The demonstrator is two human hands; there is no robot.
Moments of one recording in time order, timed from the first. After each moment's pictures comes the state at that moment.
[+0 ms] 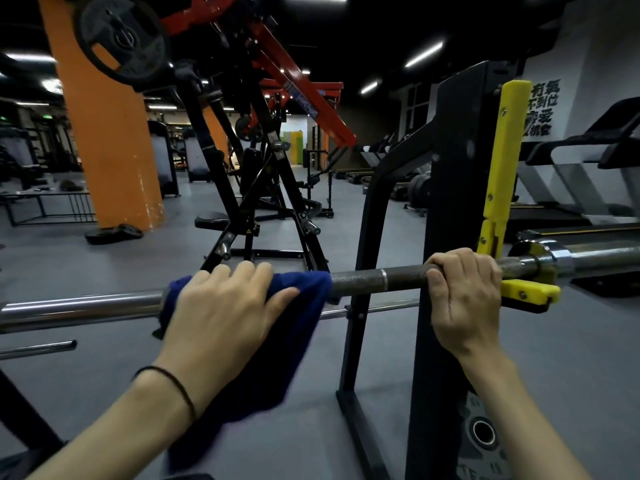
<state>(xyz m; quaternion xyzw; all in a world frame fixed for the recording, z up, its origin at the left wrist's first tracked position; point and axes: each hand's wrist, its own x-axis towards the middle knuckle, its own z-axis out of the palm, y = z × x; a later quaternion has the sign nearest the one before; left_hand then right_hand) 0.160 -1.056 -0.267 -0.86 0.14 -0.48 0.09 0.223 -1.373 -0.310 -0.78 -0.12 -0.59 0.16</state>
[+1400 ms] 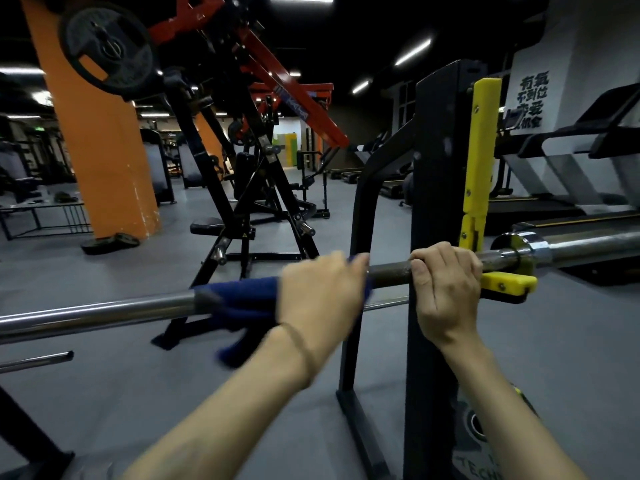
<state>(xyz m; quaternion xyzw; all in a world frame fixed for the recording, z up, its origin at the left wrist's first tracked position) 0.175 -1.173 -0.247 -0.90 0.18 -0.39 0.10 0.226 -1.368 -0.306 -0.77 -0.11 -0.59 0.20</state>
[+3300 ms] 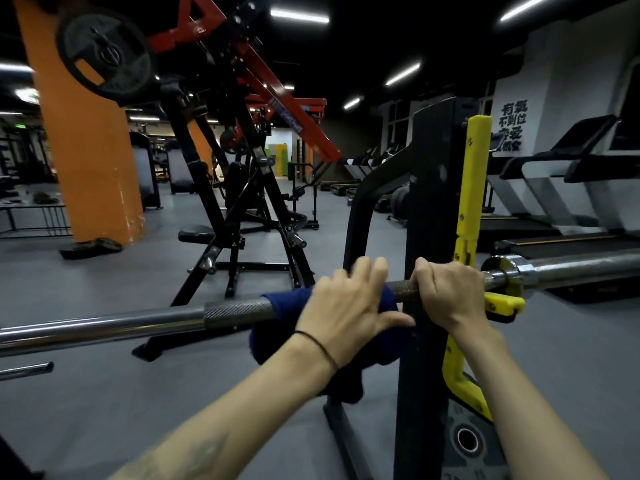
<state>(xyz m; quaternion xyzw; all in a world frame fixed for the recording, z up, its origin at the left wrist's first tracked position) 0.197 -1.186 -0.258 -0.87 0.28 -0.41 -0.01 0.243 -1.394 -0.272 -0.85 -0.08 -0.51 0.13</state>
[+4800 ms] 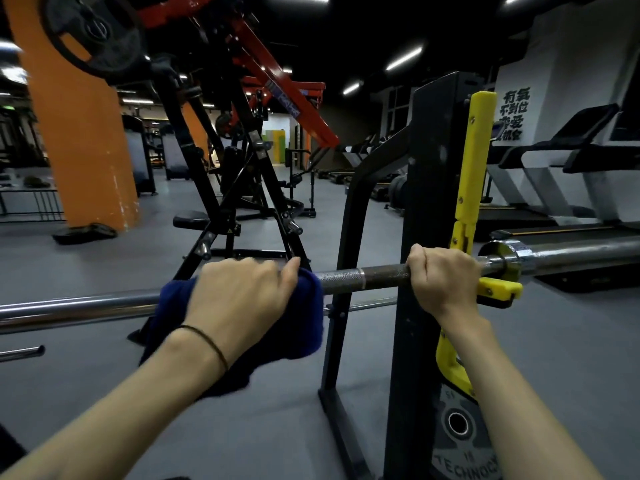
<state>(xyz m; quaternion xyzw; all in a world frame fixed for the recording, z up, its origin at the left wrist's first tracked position) 0.159 -1.100 -0.228 -0.92 0.13 -0.30 0.21 0.243 -1.387 -0.277 -0.81 -0.08 -0.57 0.10</state>
